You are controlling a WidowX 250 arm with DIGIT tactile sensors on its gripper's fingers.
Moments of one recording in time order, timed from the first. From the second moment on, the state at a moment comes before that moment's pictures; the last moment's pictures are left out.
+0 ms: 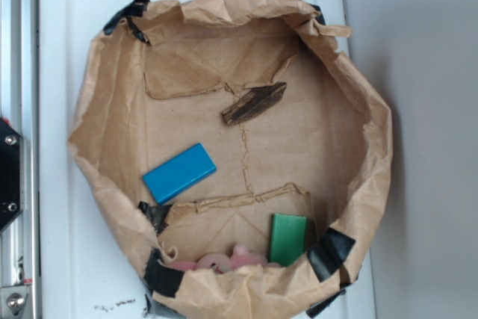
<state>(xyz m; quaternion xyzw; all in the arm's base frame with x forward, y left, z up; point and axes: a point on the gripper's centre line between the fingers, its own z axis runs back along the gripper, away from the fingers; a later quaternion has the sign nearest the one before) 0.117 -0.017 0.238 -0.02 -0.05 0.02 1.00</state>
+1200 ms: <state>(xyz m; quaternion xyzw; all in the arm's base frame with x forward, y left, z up) 0.200 -0.025 0.229 -0.04 0.01 0.06 1.00</state>
